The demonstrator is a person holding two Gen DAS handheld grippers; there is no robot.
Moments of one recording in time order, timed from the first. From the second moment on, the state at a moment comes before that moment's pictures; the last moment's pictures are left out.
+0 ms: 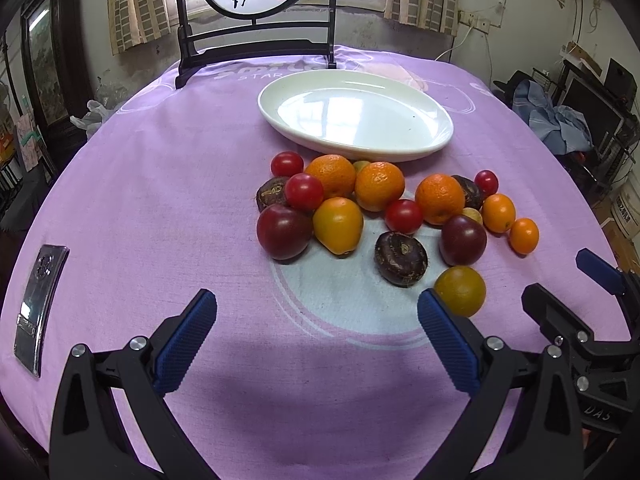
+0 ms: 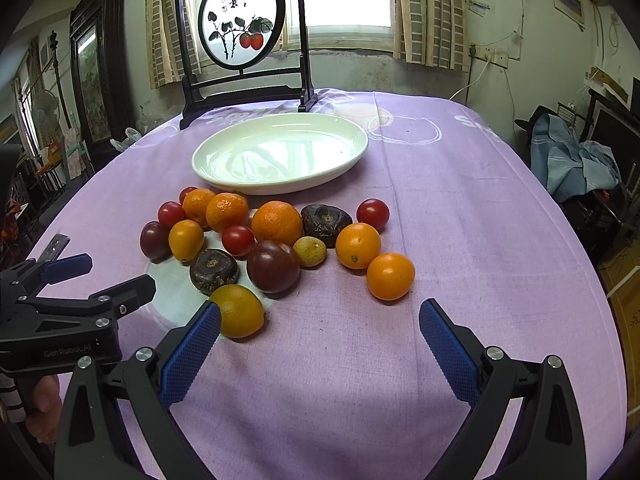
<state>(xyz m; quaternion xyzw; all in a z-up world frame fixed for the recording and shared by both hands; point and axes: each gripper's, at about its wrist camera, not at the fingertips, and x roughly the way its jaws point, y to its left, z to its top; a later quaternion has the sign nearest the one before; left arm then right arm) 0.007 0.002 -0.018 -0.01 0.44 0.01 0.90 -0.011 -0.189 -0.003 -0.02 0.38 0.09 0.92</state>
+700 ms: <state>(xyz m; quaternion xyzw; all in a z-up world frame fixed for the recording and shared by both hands) 0.010 0.006 -0.019 0.00 0.45 0.01 0.90 -0.010 -0.187 -0.004 -0.03 0.39 0.10 0.91</state>
